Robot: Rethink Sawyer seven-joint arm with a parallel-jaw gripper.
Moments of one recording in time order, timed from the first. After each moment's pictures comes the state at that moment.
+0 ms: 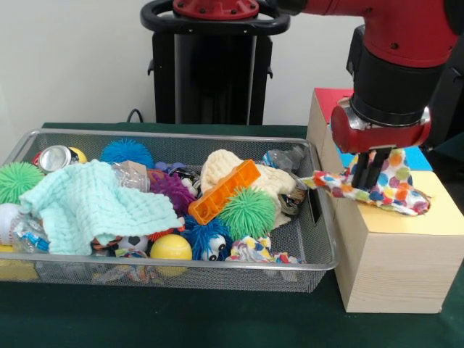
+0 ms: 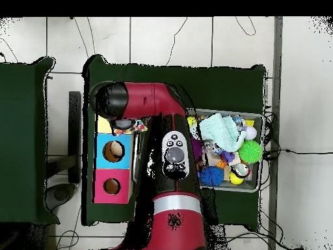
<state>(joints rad) -0.04 -0.47 0.03 1.18 -0.04 0.97 1.57</state>
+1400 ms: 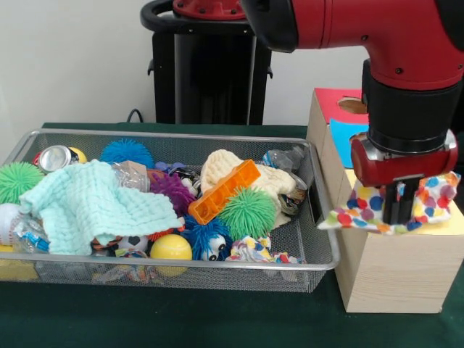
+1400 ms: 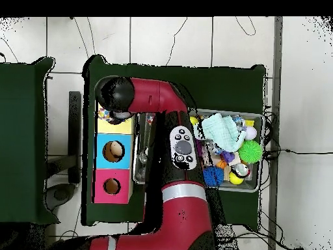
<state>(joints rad) -0.08 -0.43 0.10 1.15 0.05 0.88 1.57</state>
